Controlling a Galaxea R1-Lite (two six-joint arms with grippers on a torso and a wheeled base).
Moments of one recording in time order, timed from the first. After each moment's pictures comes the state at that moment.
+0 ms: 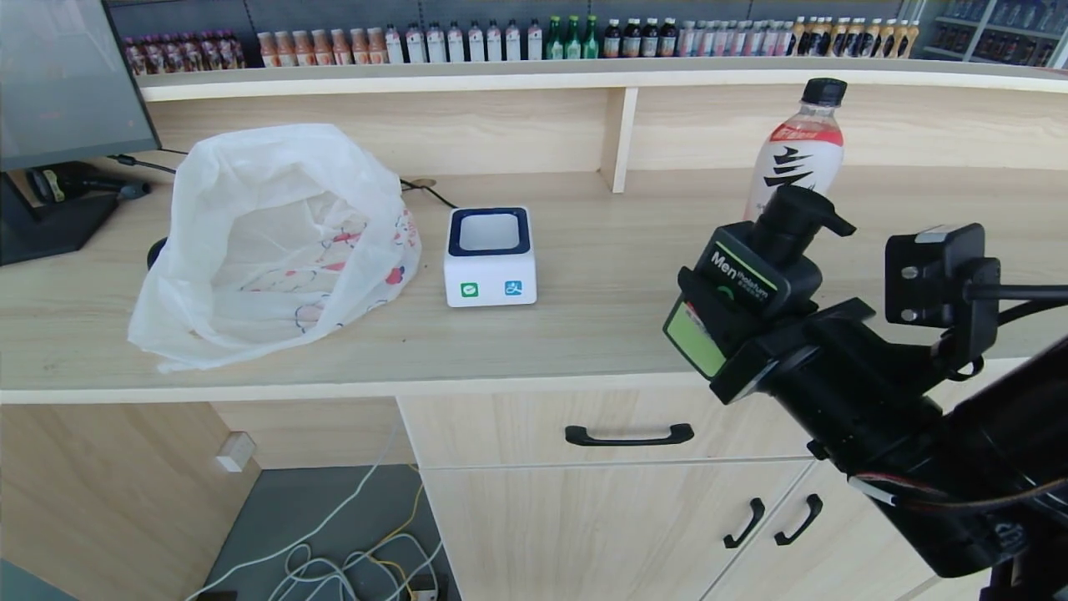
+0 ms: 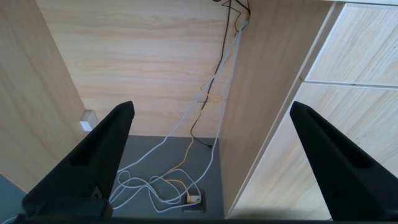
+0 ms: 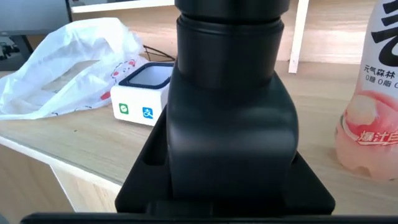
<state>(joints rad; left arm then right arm) 0.00 0.00 0.00 0.00 0.00 0.00 0.73 1.66 -0.46 -1.57 -0.24 -0.10</state>
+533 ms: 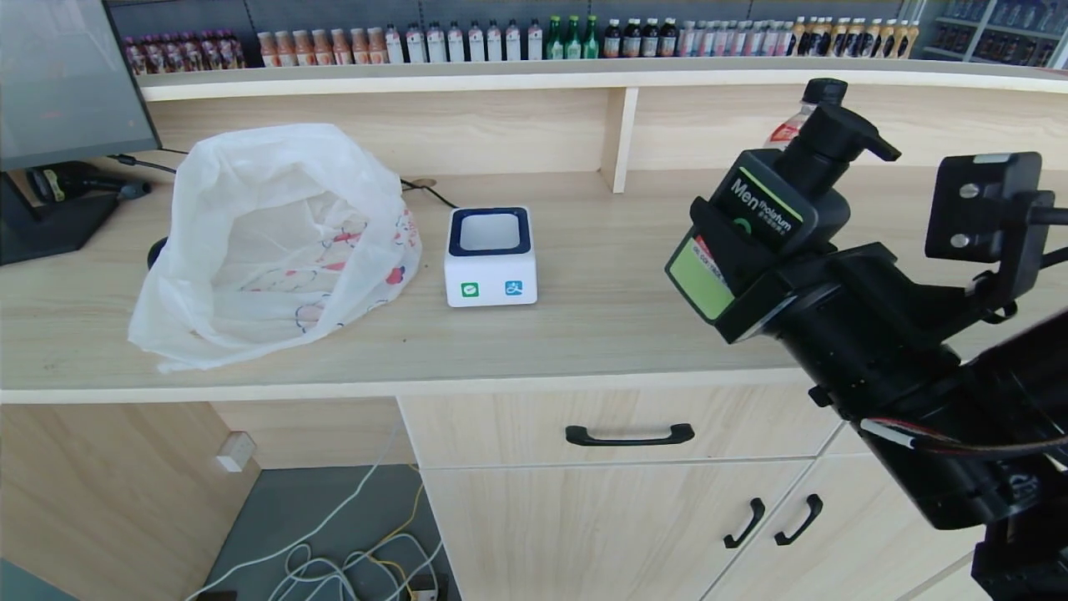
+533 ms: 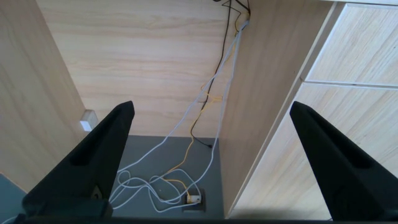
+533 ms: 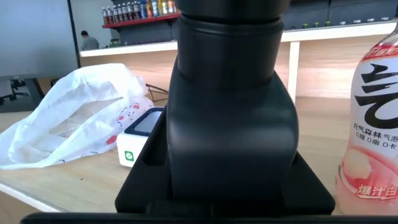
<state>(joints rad) 0.00 0.00 0.00 0.00 0.00 0.00 0.74 1.65 -0.58 -1.57 -0.24 -0.10</state>
